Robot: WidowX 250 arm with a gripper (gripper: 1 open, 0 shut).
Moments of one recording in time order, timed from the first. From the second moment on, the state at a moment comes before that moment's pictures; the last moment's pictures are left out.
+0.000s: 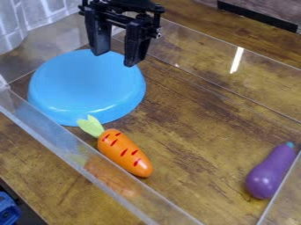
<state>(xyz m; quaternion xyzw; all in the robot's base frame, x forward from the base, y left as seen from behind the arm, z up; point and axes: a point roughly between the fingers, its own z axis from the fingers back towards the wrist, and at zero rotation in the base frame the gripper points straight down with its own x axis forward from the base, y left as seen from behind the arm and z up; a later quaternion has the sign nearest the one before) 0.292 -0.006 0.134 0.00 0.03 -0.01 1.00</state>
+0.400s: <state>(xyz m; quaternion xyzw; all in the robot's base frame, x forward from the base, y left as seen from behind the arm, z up) 0.292 -0.002 0.098 -0.01 0.07 0.05 1.00</state>
